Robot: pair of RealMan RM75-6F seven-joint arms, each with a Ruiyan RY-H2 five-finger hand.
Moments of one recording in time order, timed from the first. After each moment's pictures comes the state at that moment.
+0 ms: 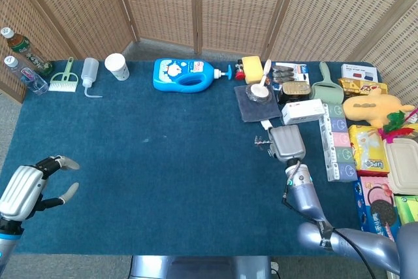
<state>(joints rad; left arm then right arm) -0.18 -0.98 -0.01 -1.88 1.68 1.50 -0.19 0.74 -1.55 0.18 -1.47 -0.84 1.15 -0.74</state>
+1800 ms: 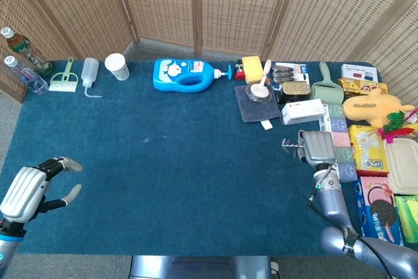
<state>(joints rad) -0.17 -0.97 -0.01 -1.92 1.69 1.49 -0.15 0.61 -1.45 0.17 -1.45 -0.84 1.13 -0.61</state>
